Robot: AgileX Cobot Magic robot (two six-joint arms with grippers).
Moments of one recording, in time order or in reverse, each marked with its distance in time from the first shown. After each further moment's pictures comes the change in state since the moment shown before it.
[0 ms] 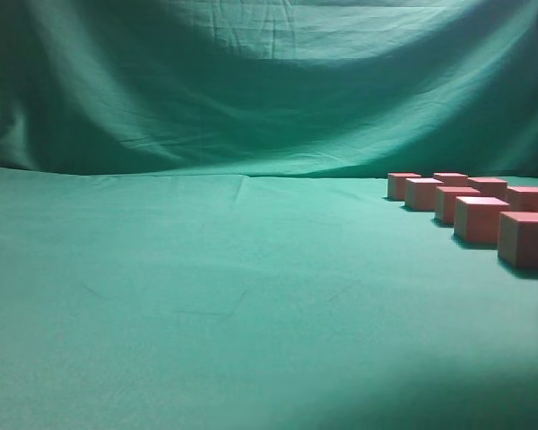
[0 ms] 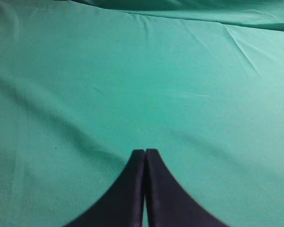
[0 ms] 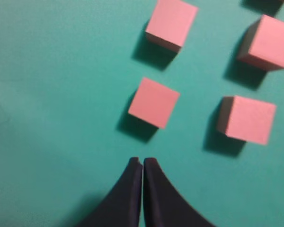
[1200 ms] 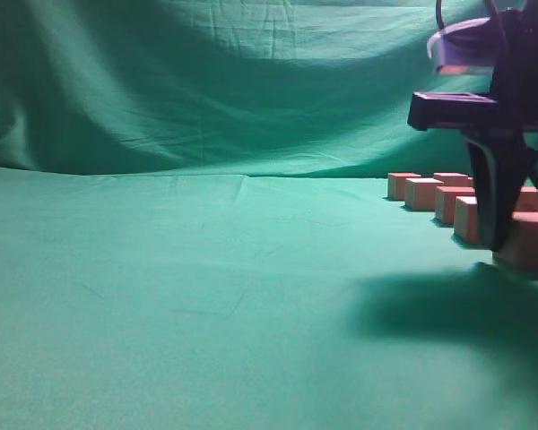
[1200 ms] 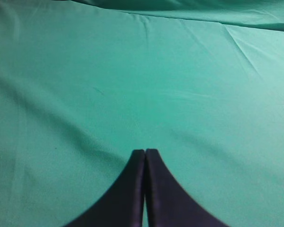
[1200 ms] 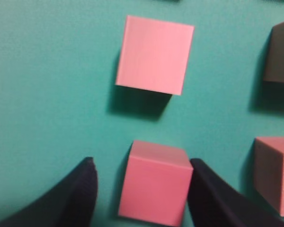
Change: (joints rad) left arm 0.000 0.000 0.000 0.000 0.000 0.000; right arm 0.007 0.273 -0.045 -0.088 -0.157 0.328
